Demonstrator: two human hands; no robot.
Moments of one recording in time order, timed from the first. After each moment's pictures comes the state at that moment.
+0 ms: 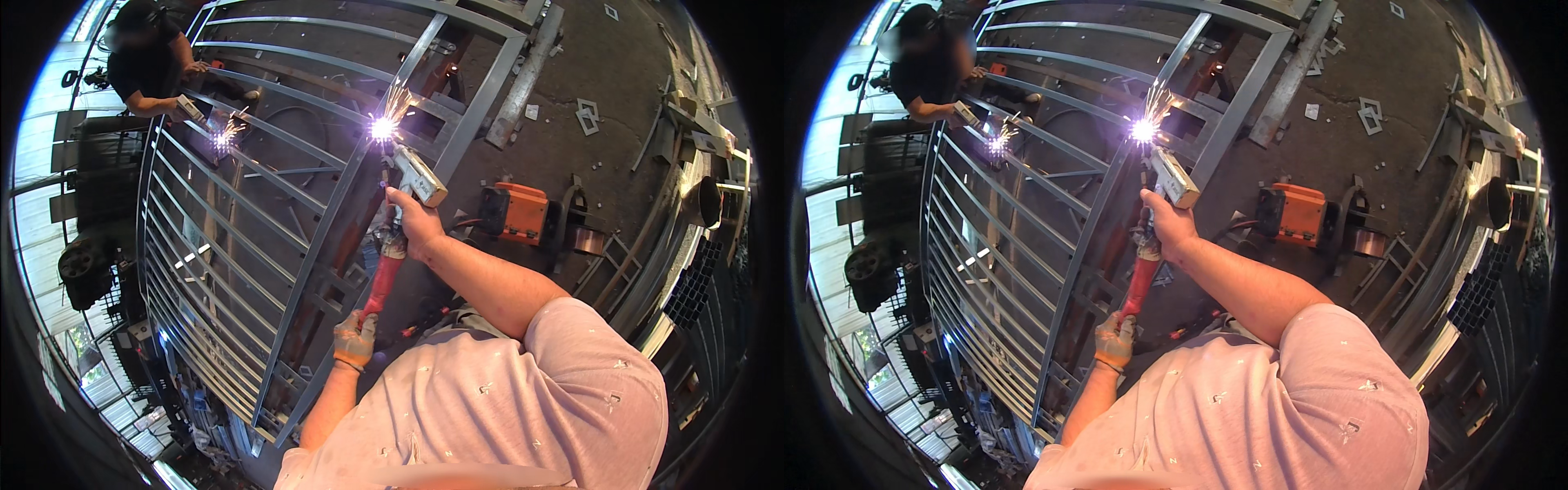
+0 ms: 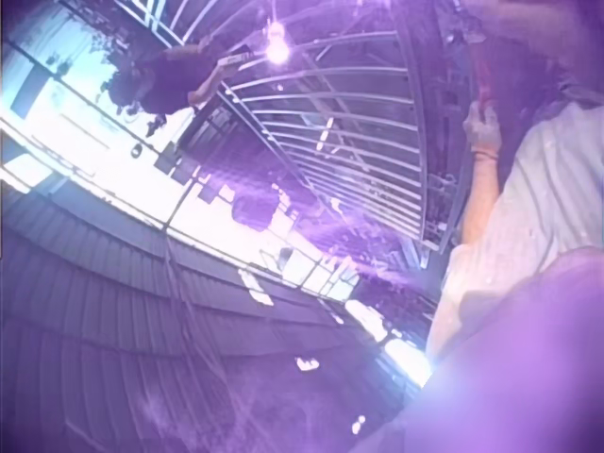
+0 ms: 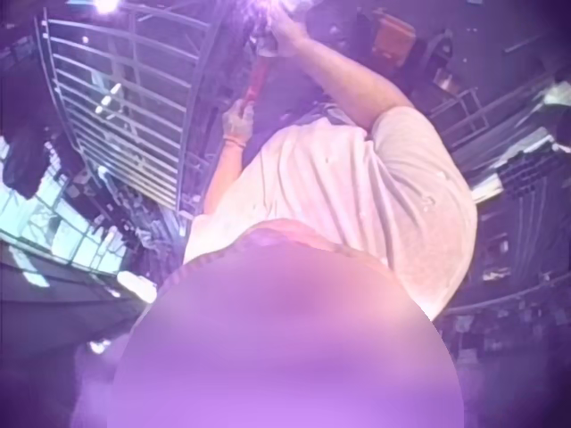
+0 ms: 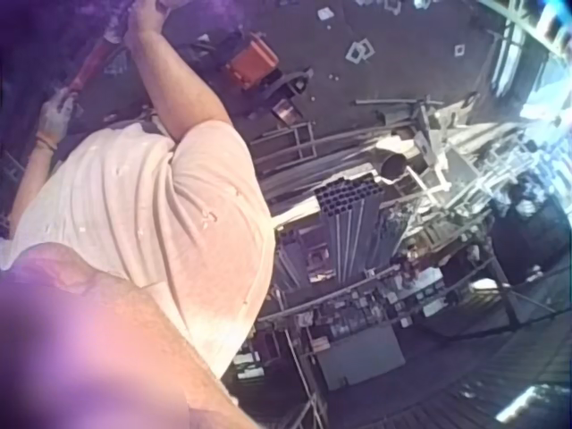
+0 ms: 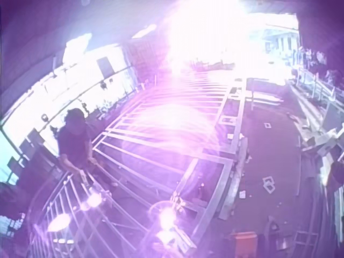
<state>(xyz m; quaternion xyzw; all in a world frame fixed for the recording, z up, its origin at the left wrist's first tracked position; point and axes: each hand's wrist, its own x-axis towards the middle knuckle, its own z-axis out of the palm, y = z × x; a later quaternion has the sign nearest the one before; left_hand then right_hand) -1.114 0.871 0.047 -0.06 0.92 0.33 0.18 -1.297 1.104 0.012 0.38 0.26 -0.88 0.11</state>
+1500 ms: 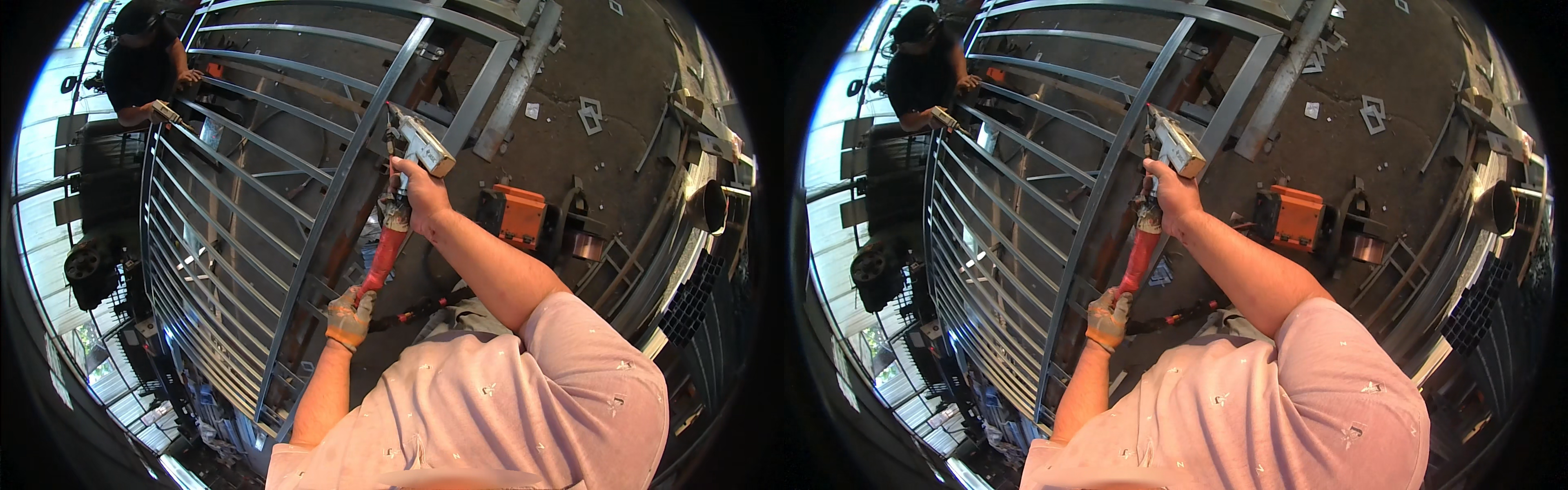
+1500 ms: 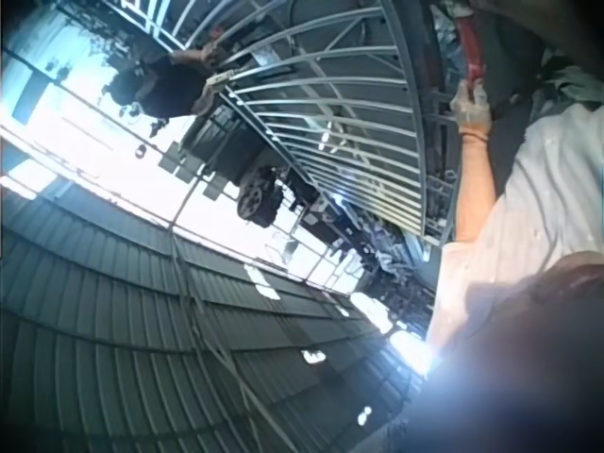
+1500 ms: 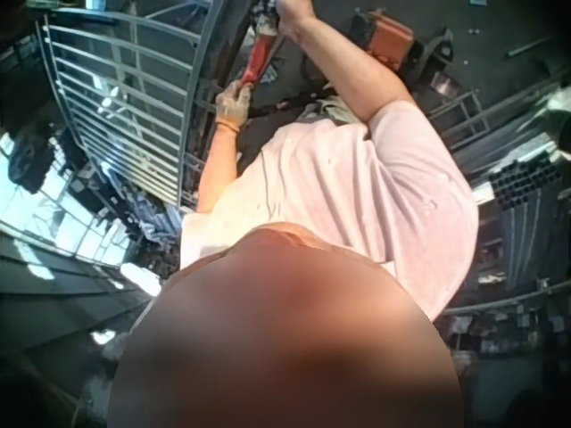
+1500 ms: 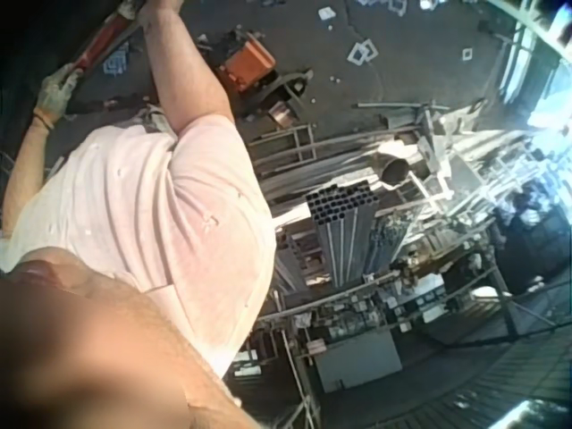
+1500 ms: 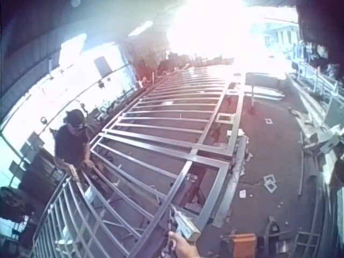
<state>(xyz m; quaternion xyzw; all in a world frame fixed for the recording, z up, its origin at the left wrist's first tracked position) -1.195 0.940 0.068 -0.05 0.92 0.32 0.20 -1.360 1.170 0.008 0.38 0.21 -0.89 0.11</state>
